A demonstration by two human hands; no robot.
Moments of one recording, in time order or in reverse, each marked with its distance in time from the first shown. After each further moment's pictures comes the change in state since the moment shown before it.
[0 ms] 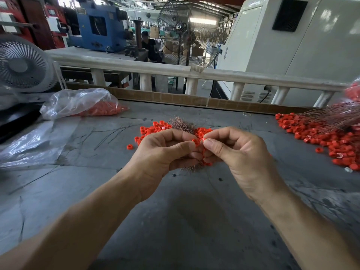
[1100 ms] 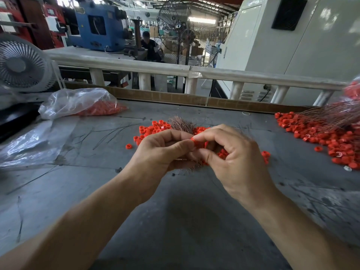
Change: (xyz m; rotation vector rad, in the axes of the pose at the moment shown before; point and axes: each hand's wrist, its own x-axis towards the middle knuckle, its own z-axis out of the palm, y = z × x) left_hand -0.003 0.000 0.002 0.049 0.013 0.010; right_hand -0.008 -0.014 0.011 -0.648 -0.015 -0.392
